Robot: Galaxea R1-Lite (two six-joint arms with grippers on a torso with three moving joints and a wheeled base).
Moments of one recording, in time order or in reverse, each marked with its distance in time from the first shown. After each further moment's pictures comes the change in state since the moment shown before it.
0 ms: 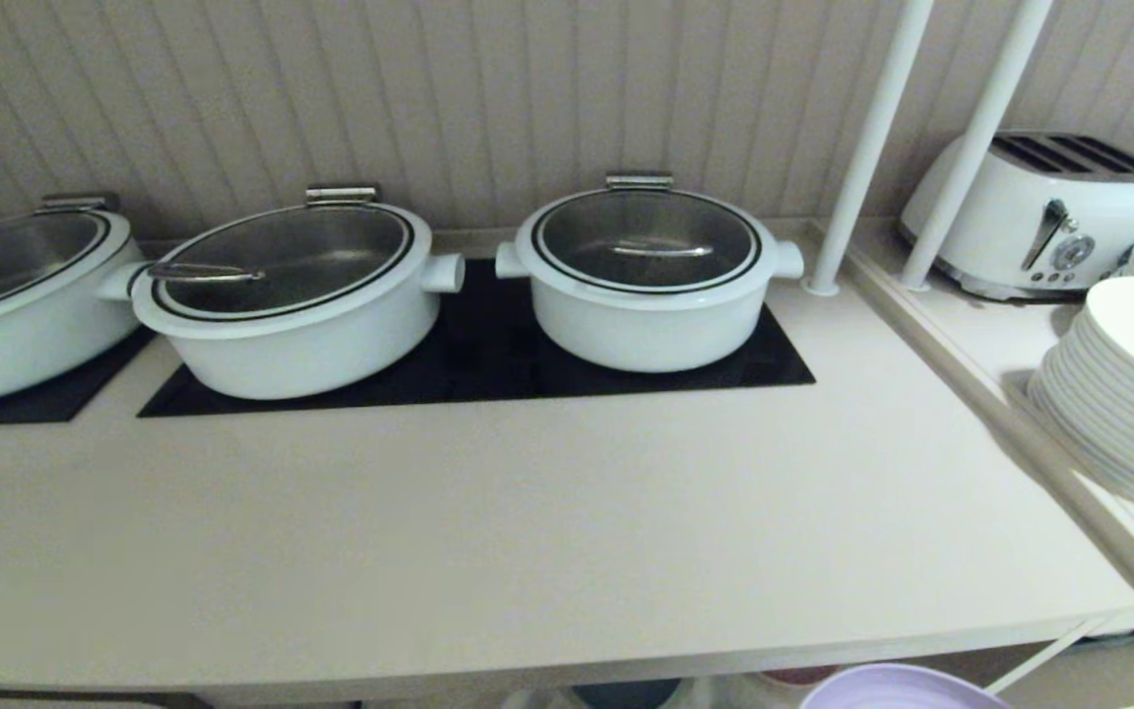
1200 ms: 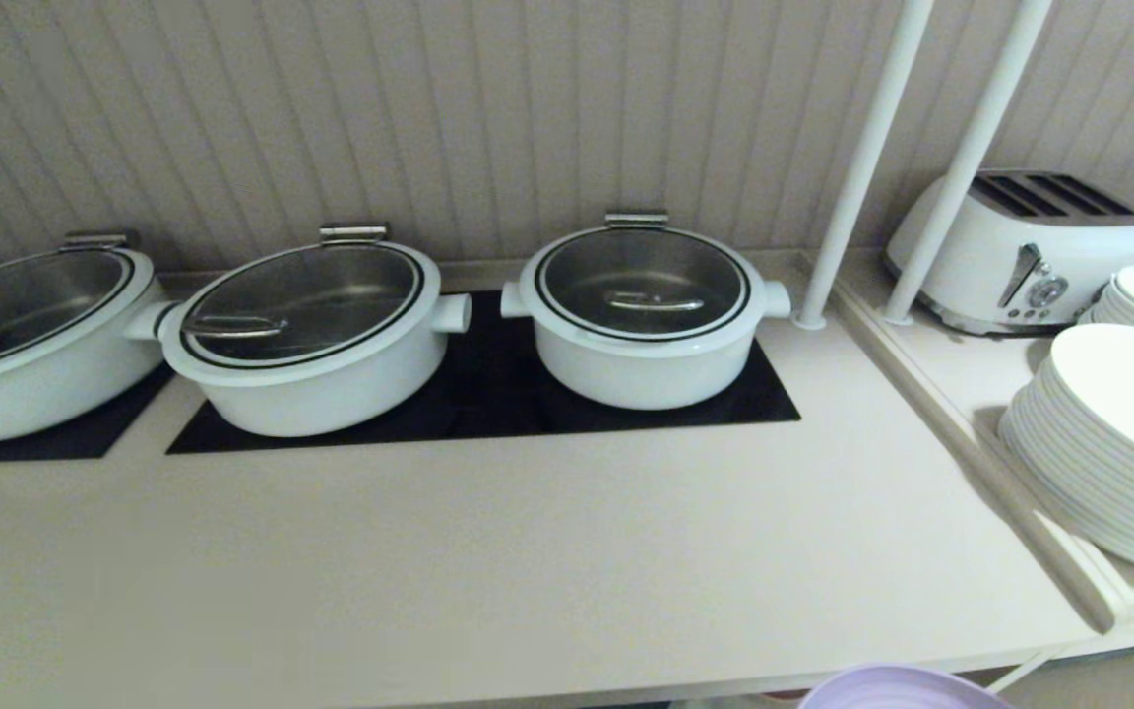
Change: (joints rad) left arm 0.000 0.000 0.000 0.000 0.000 0.000; right arm 0.000 0.026 -0.008 -0.002 -0.019 0.000
